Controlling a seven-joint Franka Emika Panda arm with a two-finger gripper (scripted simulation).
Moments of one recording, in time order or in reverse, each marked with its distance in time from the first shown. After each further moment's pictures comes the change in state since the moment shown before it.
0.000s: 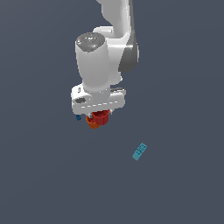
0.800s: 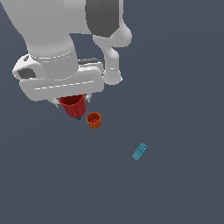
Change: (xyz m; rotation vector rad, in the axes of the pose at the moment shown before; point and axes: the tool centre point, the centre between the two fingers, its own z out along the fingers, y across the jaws) arm 0.034 0.081 -0.128 -0.001 -0.001 0.000
